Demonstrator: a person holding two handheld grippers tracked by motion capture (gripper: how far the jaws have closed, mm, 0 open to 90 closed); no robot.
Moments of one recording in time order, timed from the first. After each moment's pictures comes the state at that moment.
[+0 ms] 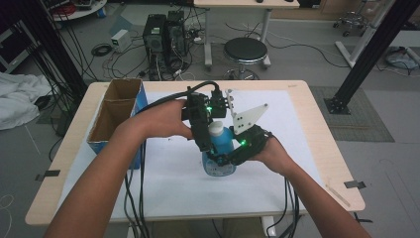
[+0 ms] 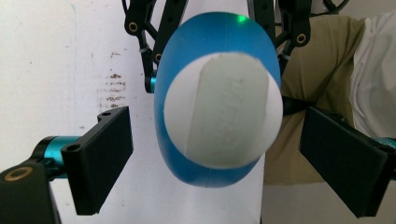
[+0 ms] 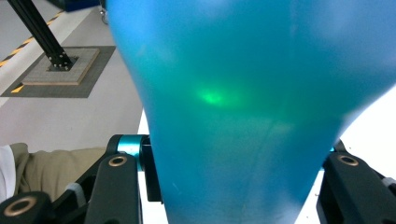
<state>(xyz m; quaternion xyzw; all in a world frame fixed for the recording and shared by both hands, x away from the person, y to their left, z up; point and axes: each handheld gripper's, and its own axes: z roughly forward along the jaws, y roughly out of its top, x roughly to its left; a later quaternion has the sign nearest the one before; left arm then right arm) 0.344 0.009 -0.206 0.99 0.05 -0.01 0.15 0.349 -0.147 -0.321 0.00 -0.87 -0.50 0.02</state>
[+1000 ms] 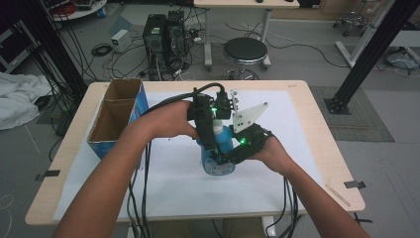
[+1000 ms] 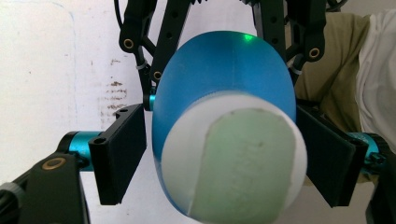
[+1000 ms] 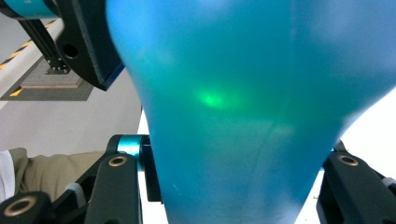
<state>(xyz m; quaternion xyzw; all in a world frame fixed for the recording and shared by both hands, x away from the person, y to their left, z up) 0.348 0.000 -0.212 0.99 0.03 0.00 0.15 0.350 -0.146 -0.318 0.00 -0.86 -0.50 0.02</state>
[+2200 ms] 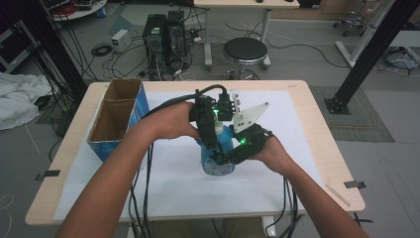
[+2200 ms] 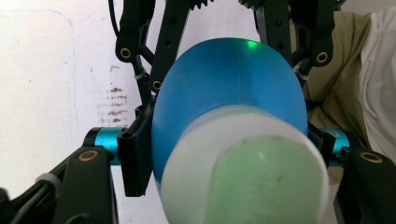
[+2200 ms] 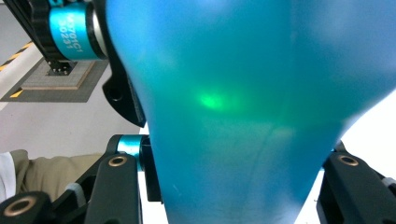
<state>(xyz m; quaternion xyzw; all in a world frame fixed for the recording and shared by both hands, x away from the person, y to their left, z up) 0.347 -0.004 -0.215 0.99 0.01 0.00 0.15 0.348 -0.146 -0.316 0.00 -0.86 -0.50 0.02</state>
